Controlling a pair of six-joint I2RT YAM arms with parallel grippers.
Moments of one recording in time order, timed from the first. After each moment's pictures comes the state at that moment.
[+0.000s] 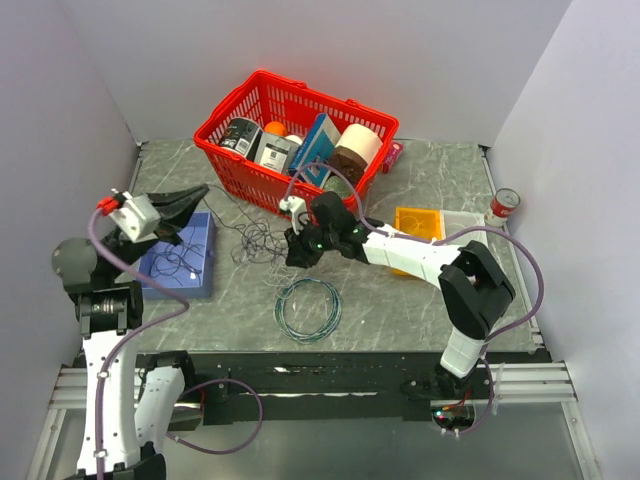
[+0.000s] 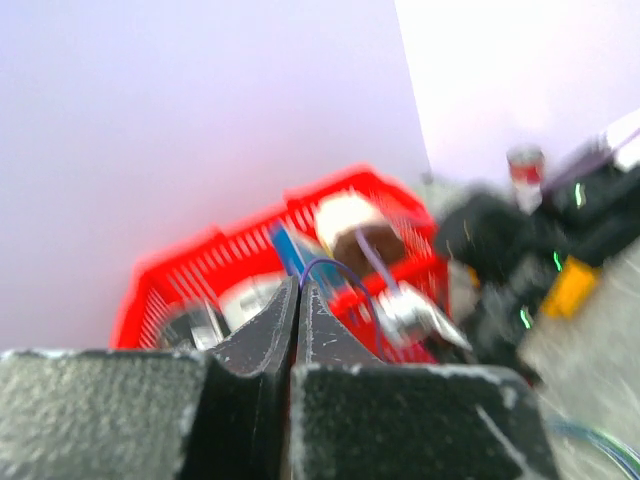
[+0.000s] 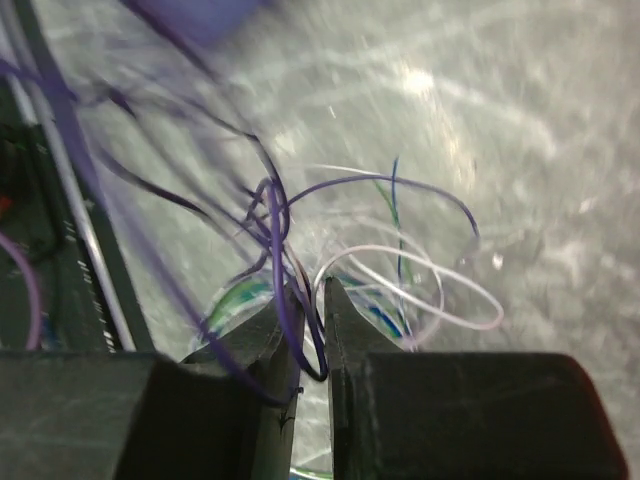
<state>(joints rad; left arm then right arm) 0.13 0.67 0.90 0.23 0.96 -0.03 0.77 1.73 1.22 -0.18 -0.46 0.02</state>
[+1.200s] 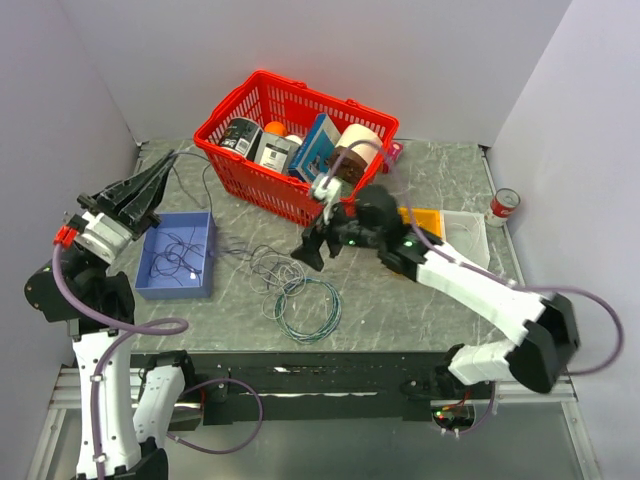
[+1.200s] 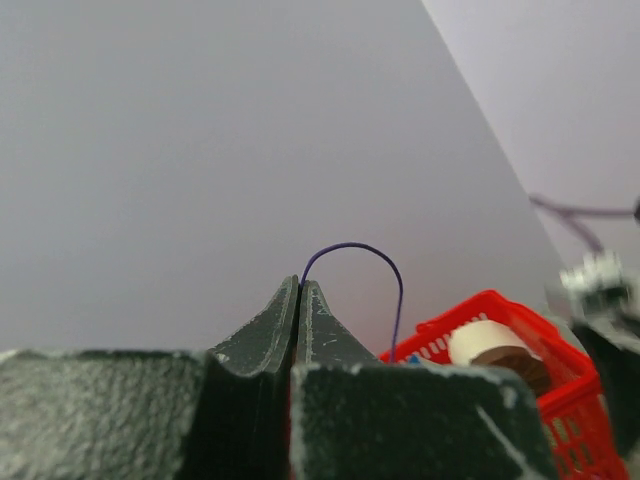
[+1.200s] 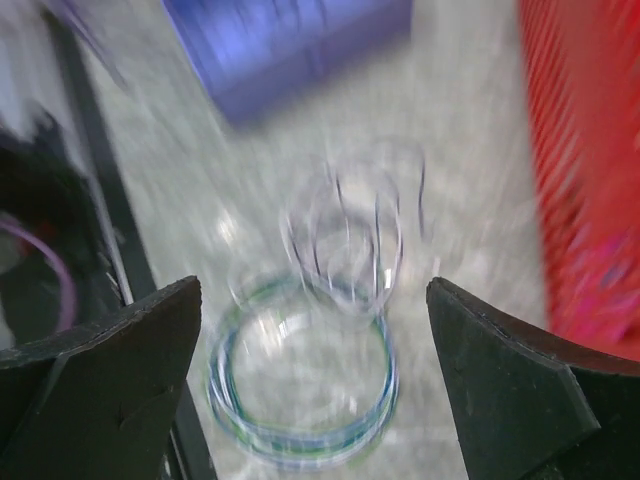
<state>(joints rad) 0.16 0.71 1.05 0.61 0.82 -0.07 0.77 1.35 1.09 -0.16 -0.38 -0.02</state>
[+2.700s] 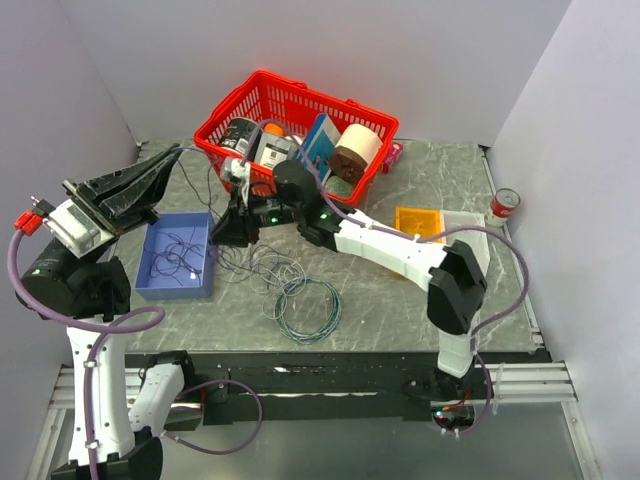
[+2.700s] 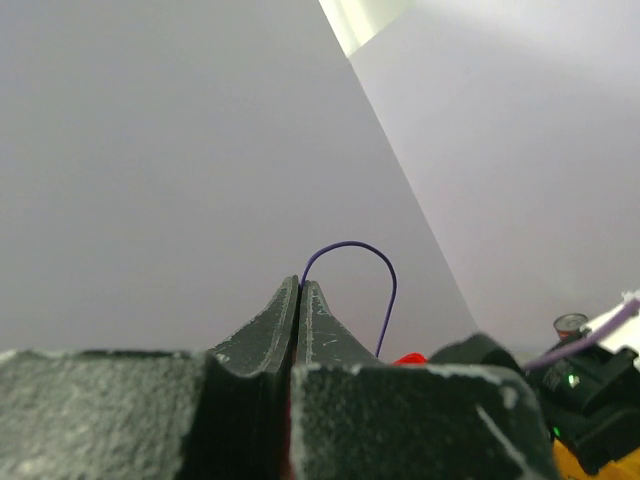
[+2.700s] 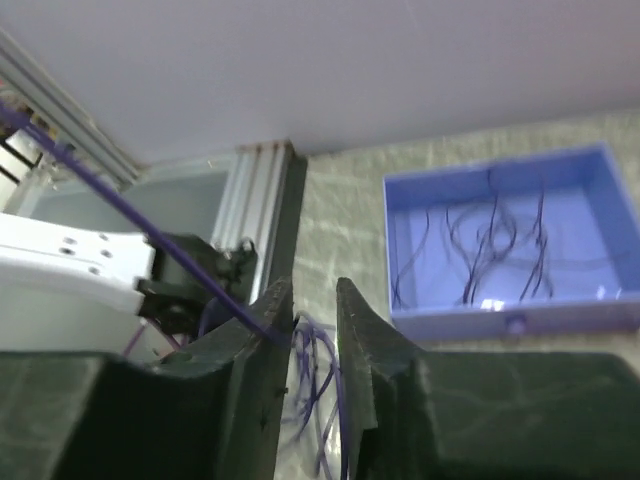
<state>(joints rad) 0.14 0.80 1.15 0.79 0.87 -0.40 0.93 1.85 1.65 0.10 -0.74 0.17</state>
